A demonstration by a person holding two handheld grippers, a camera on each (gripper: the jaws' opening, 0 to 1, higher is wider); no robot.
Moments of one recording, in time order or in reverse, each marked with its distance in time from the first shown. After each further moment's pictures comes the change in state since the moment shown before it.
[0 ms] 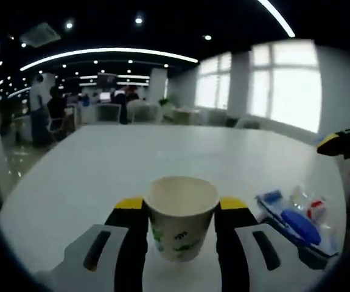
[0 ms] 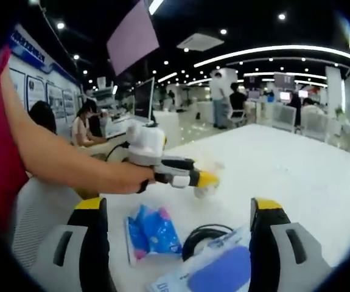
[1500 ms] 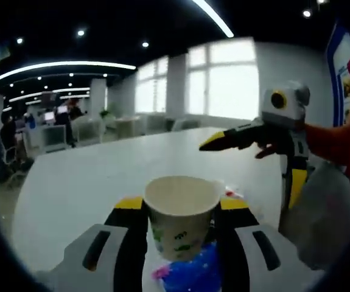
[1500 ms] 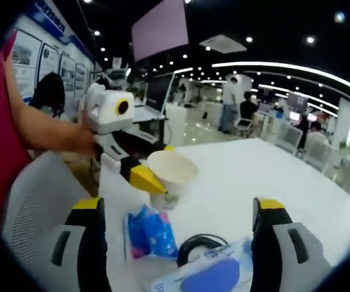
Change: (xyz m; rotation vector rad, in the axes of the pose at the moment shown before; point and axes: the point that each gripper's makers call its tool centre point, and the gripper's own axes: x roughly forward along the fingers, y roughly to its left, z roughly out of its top) left arm -0.127 -0.089 0.049 0.167 -0.016 -0.427; right arm 0.002 0.023 0.022 -0.191 0.032 0.003
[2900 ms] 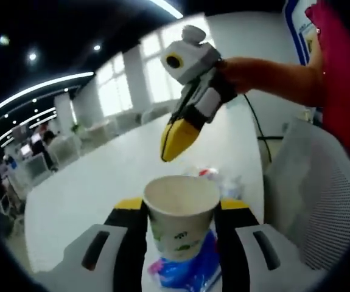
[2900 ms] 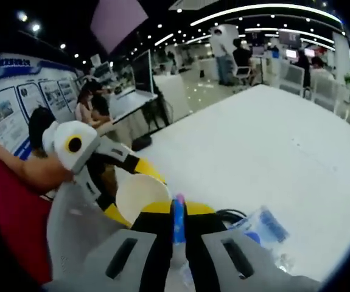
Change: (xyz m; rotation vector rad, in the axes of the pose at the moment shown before) left arm -0.010 -0.052 -0.009 0.253 0.089 -0.169; right arm -0.001 -0.010 0.006 0.296 0.241 0.095
